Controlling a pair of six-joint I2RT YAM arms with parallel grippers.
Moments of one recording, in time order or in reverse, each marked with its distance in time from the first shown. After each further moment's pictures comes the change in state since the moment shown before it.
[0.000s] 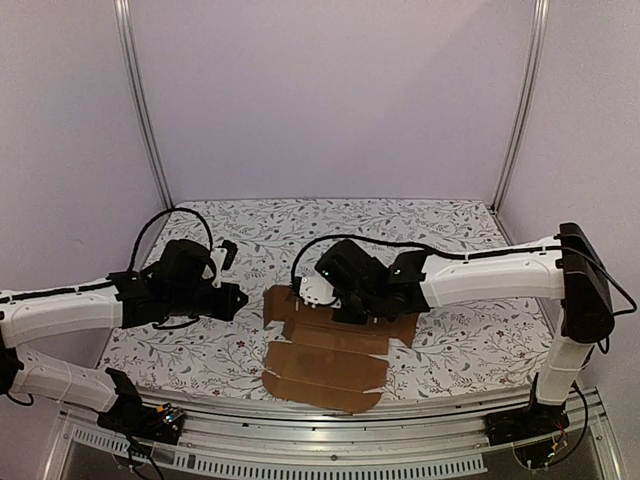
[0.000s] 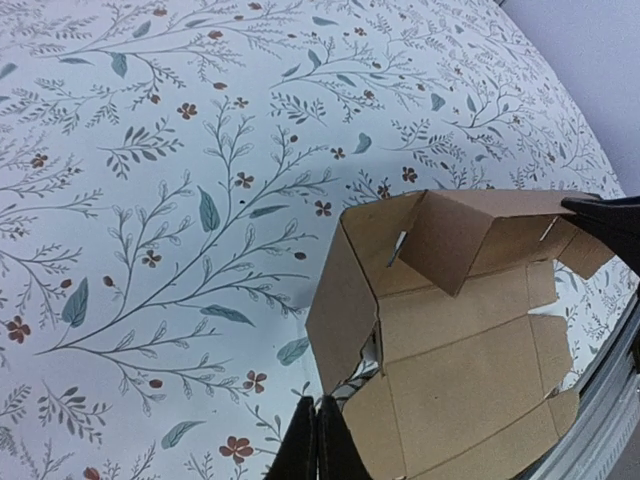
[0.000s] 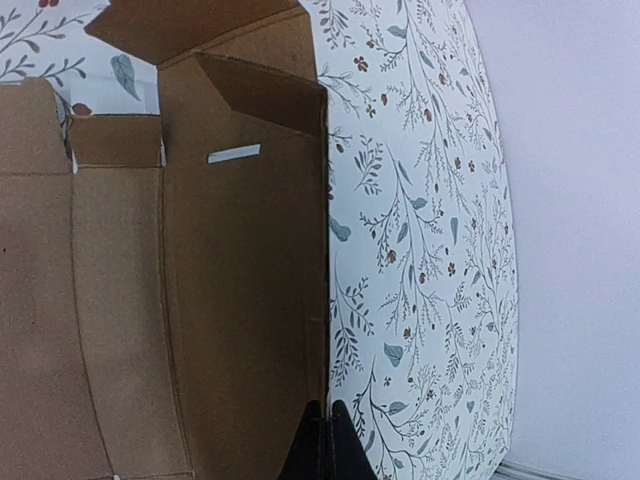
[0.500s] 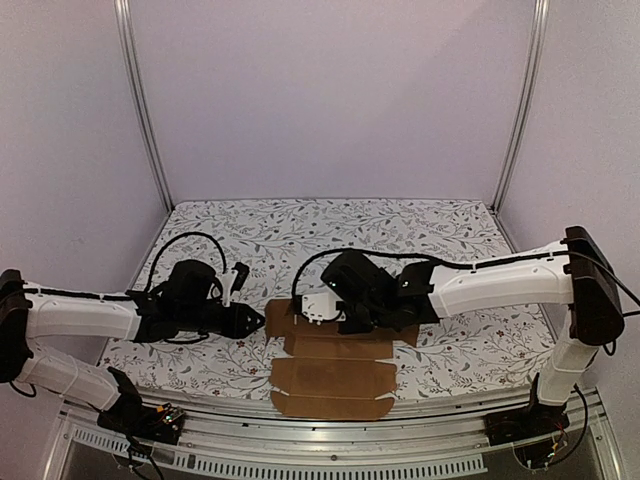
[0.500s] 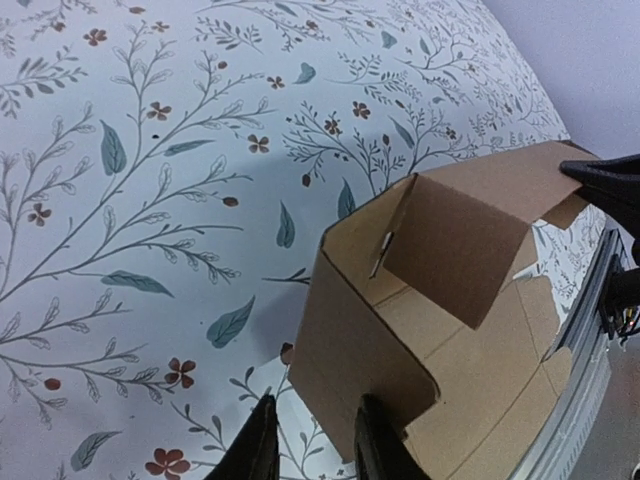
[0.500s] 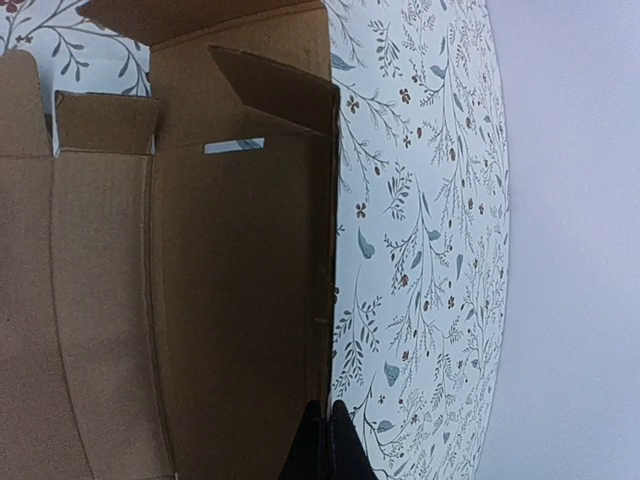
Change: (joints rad) left arm 0.022 0.114 -0.170 0.293 0.223 -0.033; right arm 0.029 -0.046 -0.107 0.082 -0.036 -0.164
